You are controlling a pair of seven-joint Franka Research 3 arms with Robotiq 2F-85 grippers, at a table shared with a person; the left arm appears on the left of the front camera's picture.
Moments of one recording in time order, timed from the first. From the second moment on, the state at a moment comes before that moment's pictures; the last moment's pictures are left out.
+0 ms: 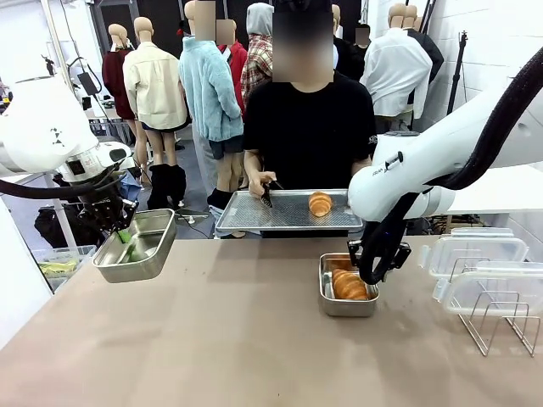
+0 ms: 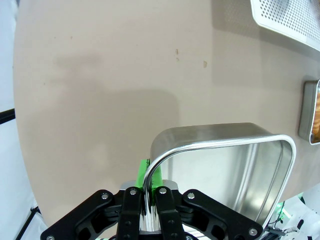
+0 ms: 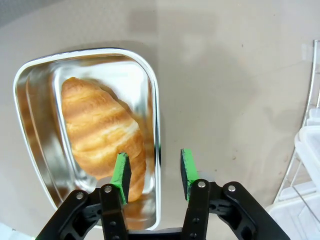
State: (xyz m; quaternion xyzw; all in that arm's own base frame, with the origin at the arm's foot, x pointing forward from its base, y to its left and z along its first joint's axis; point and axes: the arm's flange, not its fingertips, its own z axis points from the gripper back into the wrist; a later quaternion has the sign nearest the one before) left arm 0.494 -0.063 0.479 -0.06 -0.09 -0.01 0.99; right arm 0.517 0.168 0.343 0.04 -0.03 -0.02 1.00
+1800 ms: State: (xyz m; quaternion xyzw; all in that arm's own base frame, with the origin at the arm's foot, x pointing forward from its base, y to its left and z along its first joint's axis) left arm 0.495 -0.062 0.480 -0.06 -0.09 -0.01 0.99; right arm 0.429 -0.098 0.555 0.01 -0.21 0.02 0.98
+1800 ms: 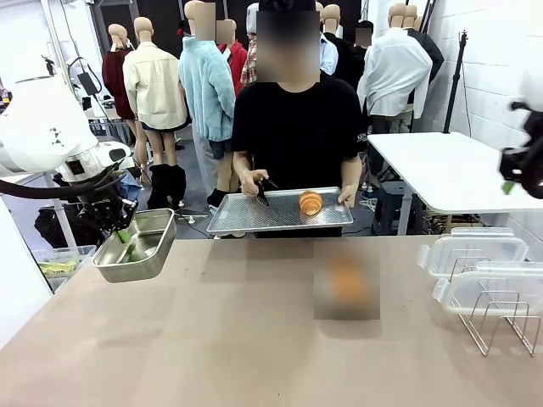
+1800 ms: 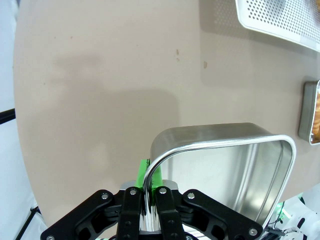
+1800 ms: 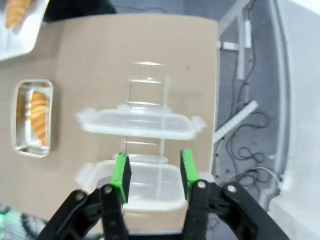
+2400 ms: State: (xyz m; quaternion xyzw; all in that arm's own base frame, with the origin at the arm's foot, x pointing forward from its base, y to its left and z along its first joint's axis) left arm 0.495 -0.063 0.479 -0.06 -0.09 -0.01 0.99; right arm 0.392 -0.157 0.515 0.04 -0.17 0.01 0.98
